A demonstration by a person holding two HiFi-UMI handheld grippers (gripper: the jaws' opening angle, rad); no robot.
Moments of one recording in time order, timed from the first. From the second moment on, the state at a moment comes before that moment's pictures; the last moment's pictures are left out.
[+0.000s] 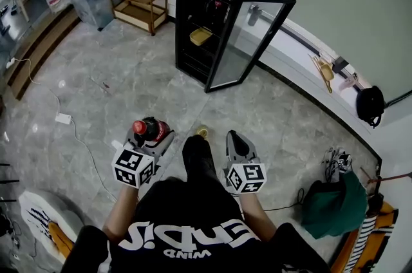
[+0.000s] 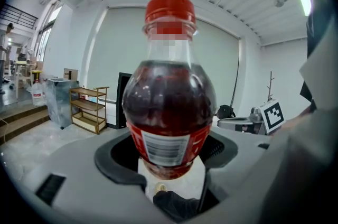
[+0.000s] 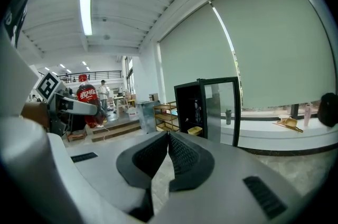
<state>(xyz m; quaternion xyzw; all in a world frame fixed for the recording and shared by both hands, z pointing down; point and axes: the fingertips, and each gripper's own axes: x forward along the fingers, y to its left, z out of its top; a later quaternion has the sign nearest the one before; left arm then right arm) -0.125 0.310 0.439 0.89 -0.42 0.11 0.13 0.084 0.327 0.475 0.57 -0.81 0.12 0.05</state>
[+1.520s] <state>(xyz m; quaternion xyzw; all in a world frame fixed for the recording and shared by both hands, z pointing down) -0.066 -0.077 0.421 0.90 -0.41 0.12 0.14 0.108 -0.062 0.442 0.53 -0.84 0.10 0.07</state>
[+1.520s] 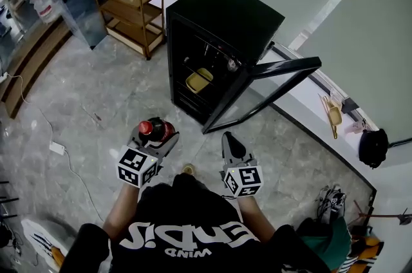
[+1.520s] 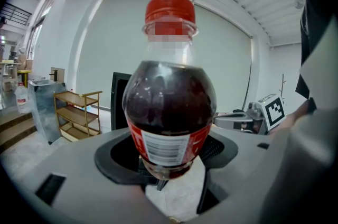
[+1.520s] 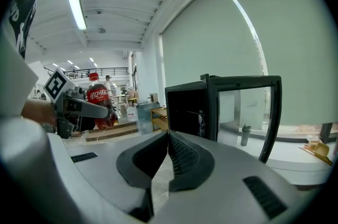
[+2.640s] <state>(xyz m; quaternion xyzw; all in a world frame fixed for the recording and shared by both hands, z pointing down) -0.076 -0.157 0.478 0.91 -0.35 0.17 0.12 0.086 -0.115 0.481 0.59 -0.80 0.10 0.04</state>
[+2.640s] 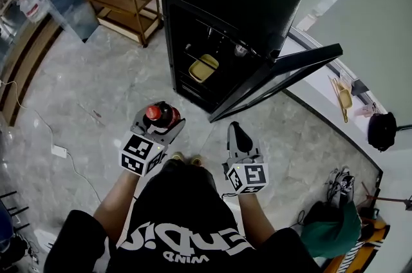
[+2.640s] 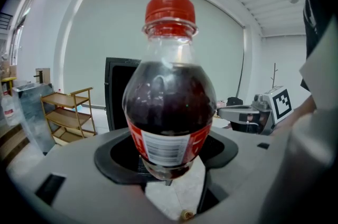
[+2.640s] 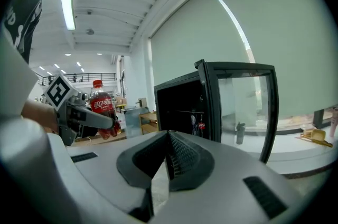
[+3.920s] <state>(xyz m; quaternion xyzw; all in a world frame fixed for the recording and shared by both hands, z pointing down) 0.015 -0.267 0.619 0.93 -0.29 0.19 0.12 0.099 -0.130 0.551 0.62 -0.78 0.12 0.03</state>
